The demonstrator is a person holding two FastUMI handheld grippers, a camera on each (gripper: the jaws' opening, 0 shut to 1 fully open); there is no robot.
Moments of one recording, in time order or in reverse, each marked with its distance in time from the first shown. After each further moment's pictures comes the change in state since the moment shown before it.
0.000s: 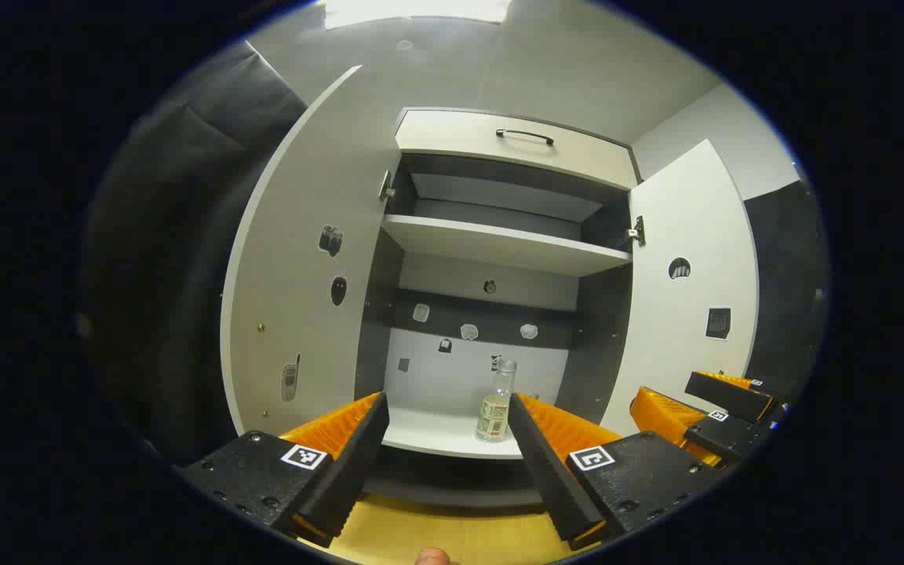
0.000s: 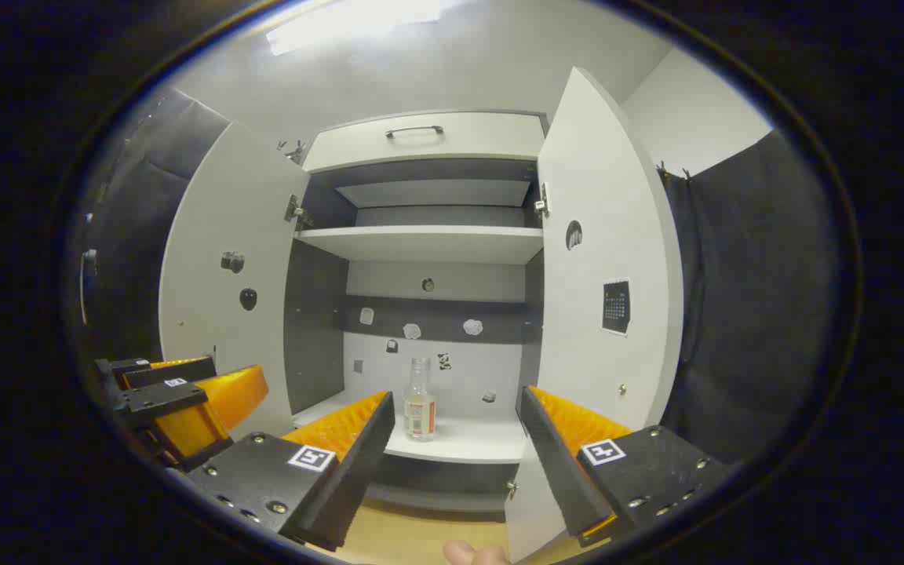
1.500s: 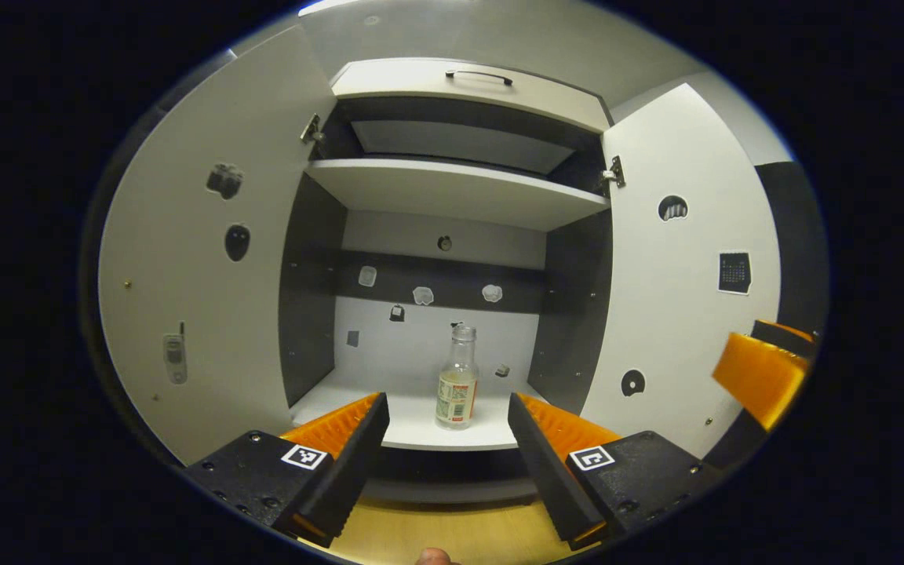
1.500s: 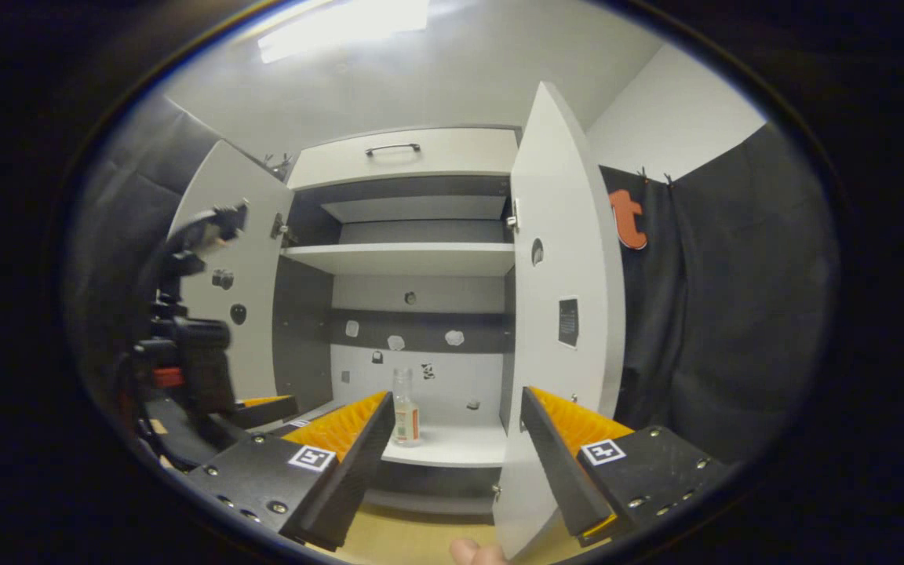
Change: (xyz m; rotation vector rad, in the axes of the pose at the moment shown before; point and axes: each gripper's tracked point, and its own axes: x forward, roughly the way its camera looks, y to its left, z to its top) left arm 0.089 -0.066 -0.069 0.029 0.148 -0.156; right arm -0.027 -0.034 0.018 0.021 -0.049 -0.074
